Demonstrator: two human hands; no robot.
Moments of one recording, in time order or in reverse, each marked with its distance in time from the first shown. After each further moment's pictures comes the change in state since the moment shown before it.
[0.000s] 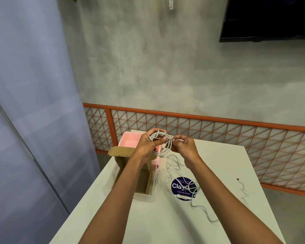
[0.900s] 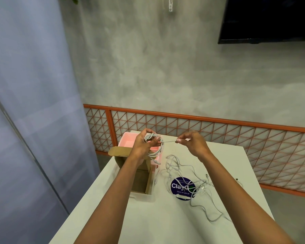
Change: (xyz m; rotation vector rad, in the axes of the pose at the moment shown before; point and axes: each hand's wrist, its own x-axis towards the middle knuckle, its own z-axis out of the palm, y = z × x) left_hand -0.006 0.000 -0.008 0.039 0.110 -0.027; right_hand 0.012 -0.014 -0.039 -0.689 -0.038 -0.172
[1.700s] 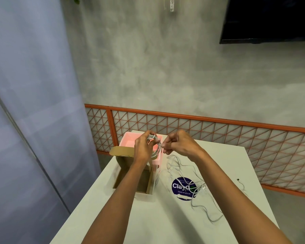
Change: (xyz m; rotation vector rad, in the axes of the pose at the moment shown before) left_hand 0.007 -0.019 0.003 0.511 0.262 0.219; right_hand -0.031 -0.058 0.009 0.132 -0.304 -0.090
